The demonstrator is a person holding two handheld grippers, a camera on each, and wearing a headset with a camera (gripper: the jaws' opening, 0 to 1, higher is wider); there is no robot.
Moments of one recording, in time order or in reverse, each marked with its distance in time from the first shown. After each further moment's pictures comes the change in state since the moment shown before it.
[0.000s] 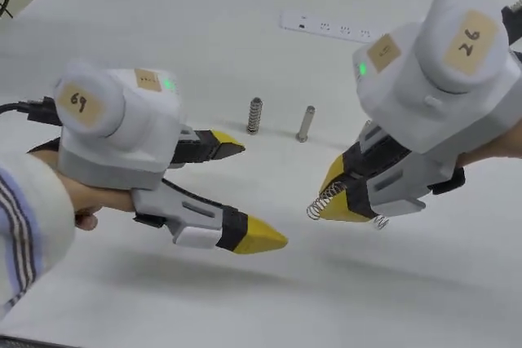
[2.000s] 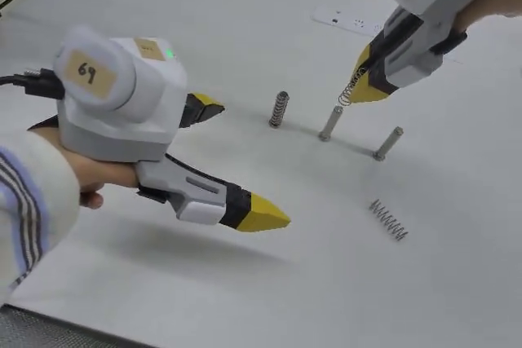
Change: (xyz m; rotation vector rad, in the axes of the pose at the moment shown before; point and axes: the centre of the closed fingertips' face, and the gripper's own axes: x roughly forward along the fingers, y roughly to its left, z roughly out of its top) left arm -0.014 0.041 -0.005 -0.041 -0.008 0.183; right arm -0.019 -0.142 0.011 -0.057 0.149 -0.114
